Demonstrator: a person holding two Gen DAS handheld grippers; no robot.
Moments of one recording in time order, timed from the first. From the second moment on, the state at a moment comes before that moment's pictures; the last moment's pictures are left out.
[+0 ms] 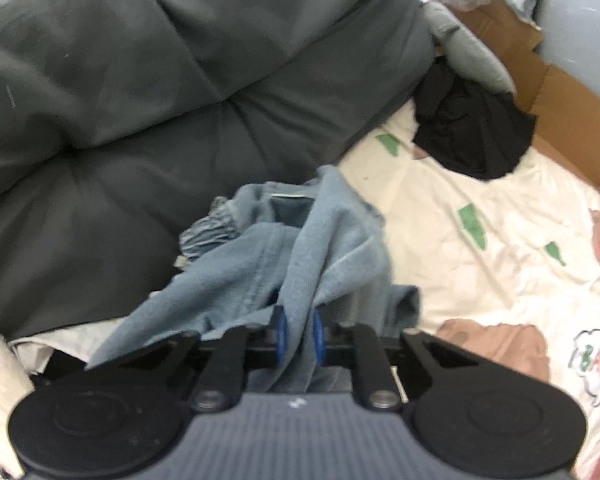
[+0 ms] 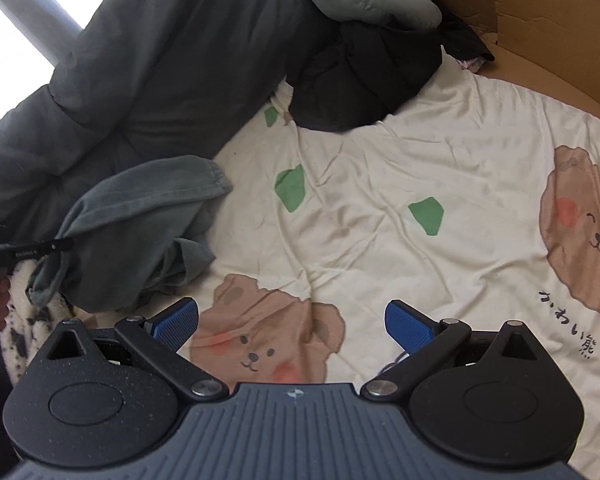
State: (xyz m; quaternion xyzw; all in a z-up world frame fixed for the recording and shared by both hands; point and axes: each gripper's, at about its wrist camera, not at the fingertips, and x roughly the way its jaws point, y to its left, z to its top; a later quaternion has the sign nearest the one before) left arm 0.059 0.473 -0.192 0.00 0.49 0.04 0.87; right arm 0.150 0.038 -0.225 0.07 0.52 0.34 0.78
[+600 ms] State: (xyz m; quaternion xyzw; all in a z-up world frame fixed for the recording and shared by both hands) left arm 0.054 0.373 -0.181 -0.08 0.47 -0.07 0.87; right arm 0.147 0.075 -0.211 0.13 0.53 0.40 0.74
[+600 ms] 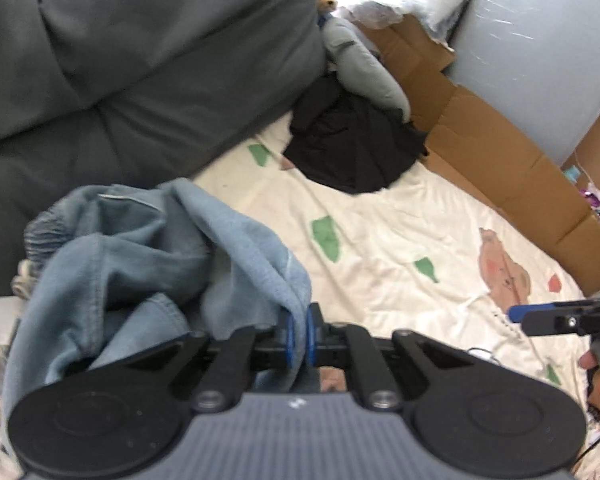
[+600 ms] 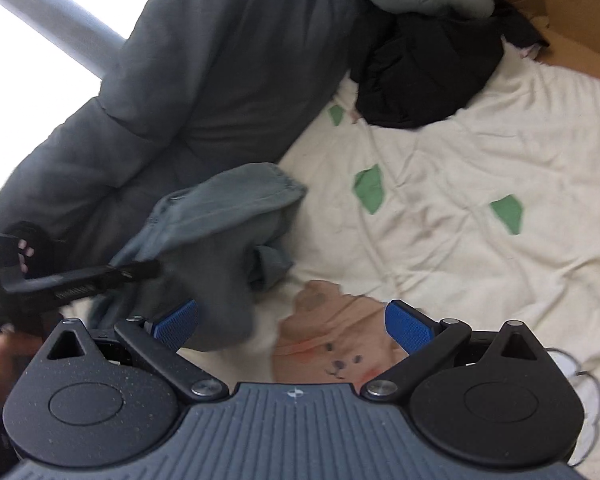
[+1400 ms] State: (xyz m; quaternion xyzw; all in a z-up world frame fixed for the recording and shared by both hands) left arm 0.014 0.295 -0.202 -0.13 0.49 -0.18 0.85; right arm 0.132 0.118 -0.239 0.18 0.59 0.44 0.66
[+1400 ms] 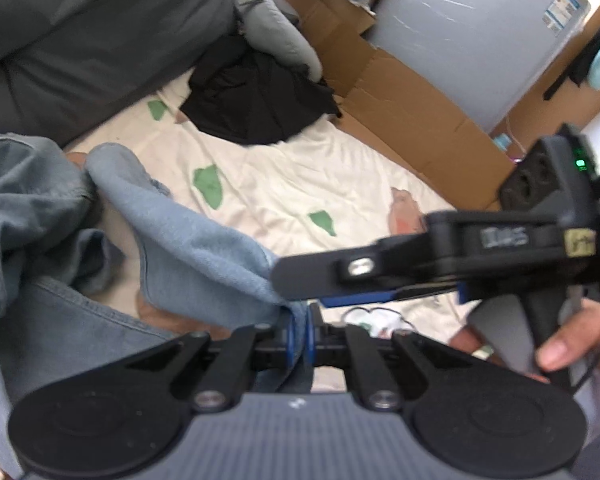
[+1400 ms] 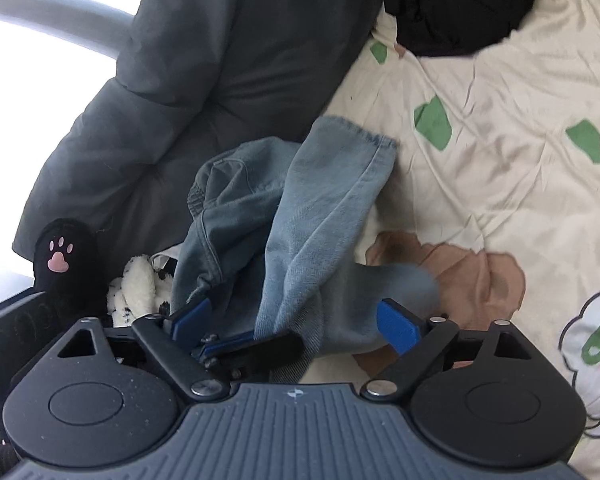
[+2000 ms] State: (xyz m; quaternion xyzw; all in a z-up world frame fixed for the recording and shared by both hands) left arm -0.008 0.318 -0.191 -0.12 0.50 -0.12 0.85; right arm 0.132 0.078 -0.235 0.17 0.60 0.38 0.68
